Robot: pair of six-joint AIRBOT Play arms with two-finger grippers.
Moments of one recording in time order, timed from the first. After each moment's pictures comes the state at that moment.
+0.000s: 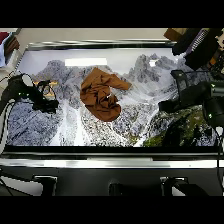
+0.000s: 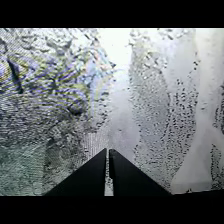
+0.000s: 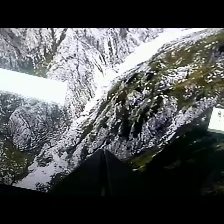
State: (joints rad) left arm 0.07 -1.70 1.51 1.41 -1.49 -1.50; right arm 0.05 -1.18 1.19 1.68 -1.24 -1.68
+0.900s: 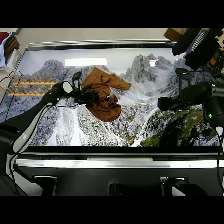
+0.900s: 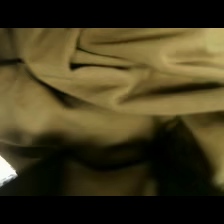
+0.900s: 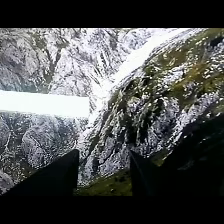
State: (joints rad) left arm -0.29 -1.87 1.55 1.14 -0.86 -1.65; right arm 0.05 -1.18 1.19 1.72 -1.20 -1.52
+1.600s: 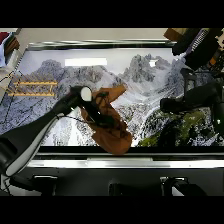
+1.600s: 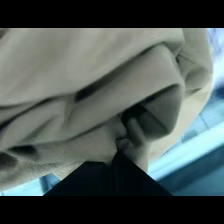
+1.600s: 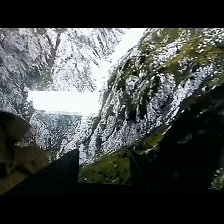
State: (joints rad) left arm -0.64 -1.72 1.51 1.13 -1.40 -1.75; right arm 0.05 -1.08 1.19 1.73 -1.30 -1.45
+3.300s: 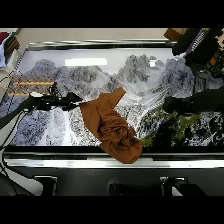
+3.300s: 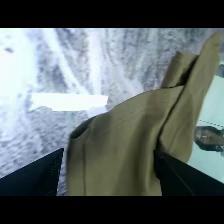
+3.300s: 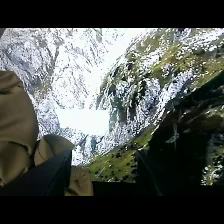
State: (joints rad) left arm 0.08 -1.85 1.28 0.48 -1.01 -1.17; right arm 0.05 -0.98 1.19 1.75 -1.31 -1.41
